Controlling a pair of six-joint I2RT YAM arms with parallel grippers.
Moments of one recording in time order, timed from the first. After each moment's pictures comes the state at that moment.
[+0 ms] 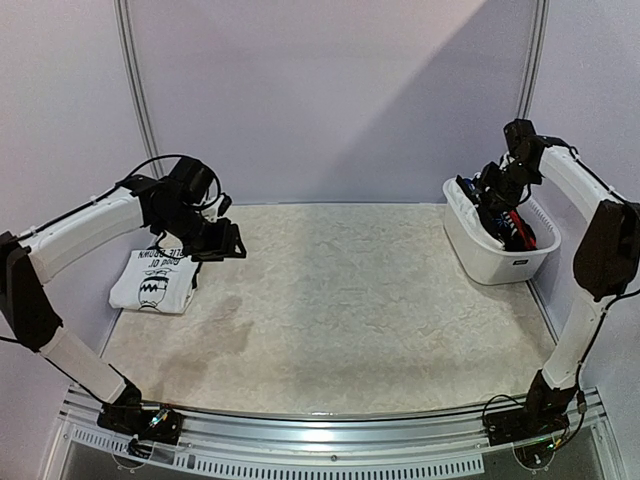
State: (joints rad) left arm -0.48 1.50 1.32 -0.86 0.14 -0.42; right arm 0.03 1.85 1.84 -0.95 -0.12 0.62
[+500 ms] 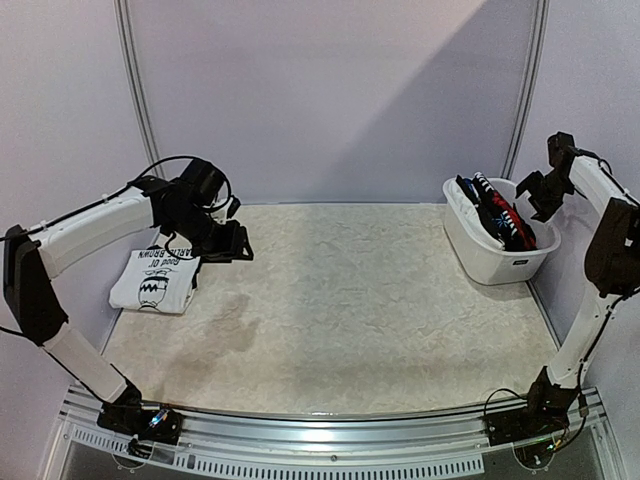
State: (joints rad) left arm -0.51 1.55 1.33 -0.84 0.13 -0.44; right arm -0.23 1.86 1.79 -0.90 -0.11 0.78
